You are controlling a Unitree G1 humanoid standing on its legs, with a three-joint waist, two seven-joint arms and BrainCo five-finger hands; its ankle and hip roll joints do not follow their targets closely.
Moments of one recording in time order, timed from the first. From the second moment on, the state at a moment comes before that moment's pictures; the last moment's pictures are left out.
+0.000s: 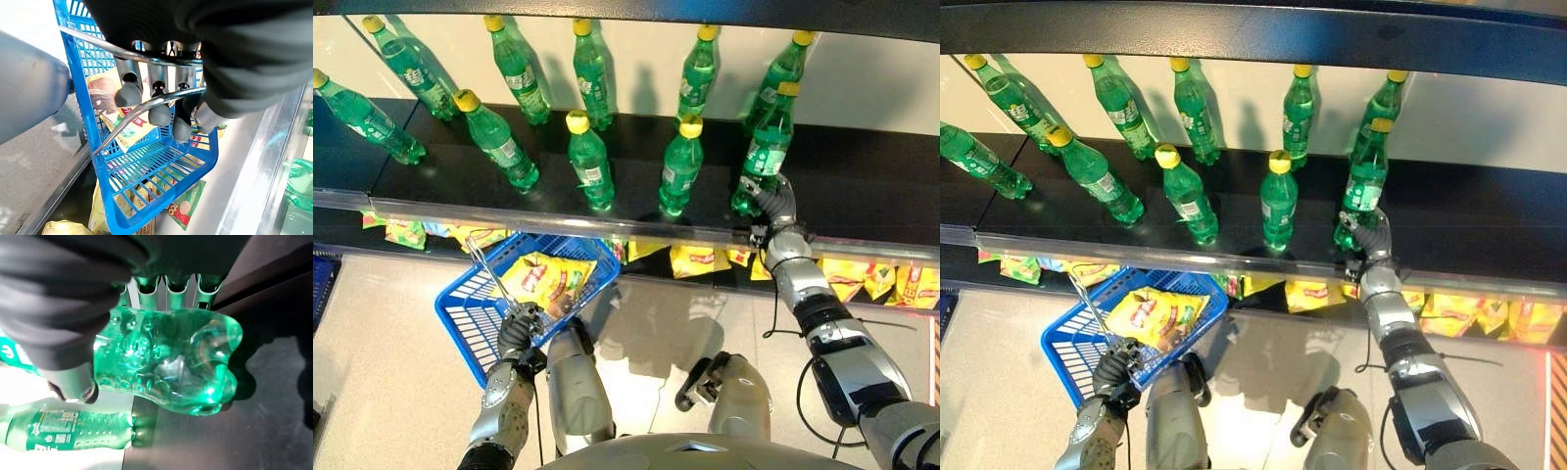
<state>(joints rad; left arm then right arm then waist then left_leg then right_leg) 0.13 0.24 -0.06 0.47 -0.73 -0.21 0.13 -0.55 -0.37 0.13 0.73 0.29 -0.16 -0.31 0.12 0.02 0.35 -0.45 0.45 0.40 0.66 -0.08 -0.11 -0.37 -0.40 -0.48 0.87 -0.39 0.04</state>
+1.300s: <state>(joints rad) 0.14 0.21 -0.02 0.45 -0.73 -0.23 0.13 -0.01 -0.44 0.07 0.02 0.06 -0.26 -0.19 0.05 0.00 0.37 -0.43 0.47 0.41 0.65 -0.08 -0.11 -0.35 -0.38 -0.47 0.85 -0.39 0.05</state>
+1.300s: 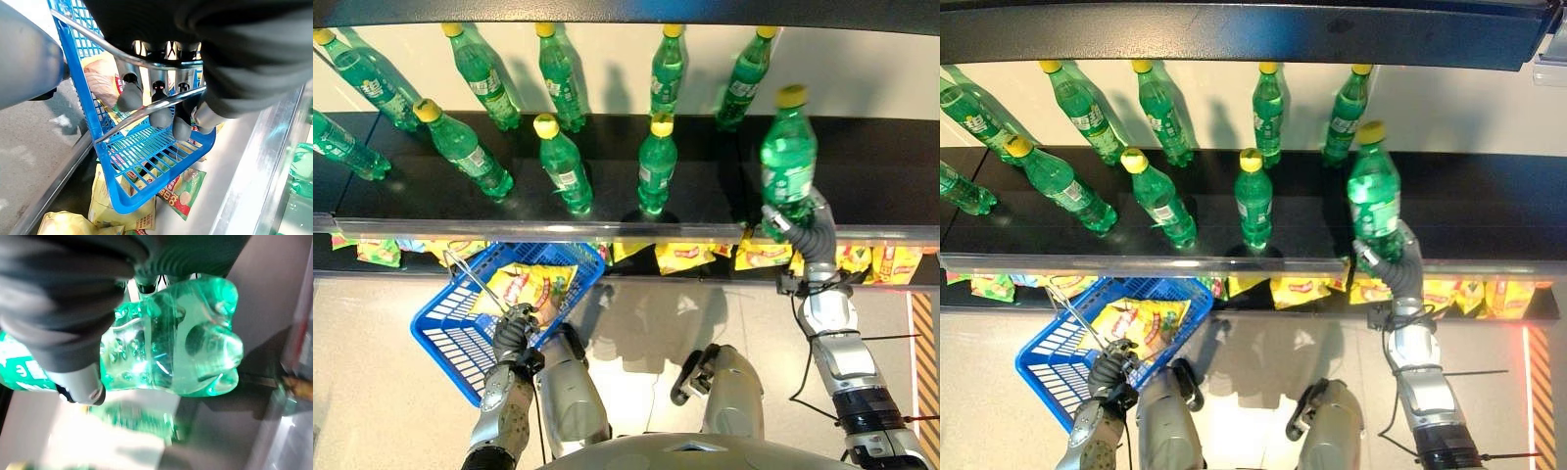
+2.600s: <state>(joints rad) 0.19 0.29 -0.08 0.20 -0.74 -0.21 0.07 -0.69 -0.34 0.71 0.38 0.02 -0.10 0.11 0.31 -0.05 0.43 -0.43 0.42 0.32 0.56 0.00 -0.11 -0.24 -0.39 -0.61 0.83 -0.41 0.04</state>
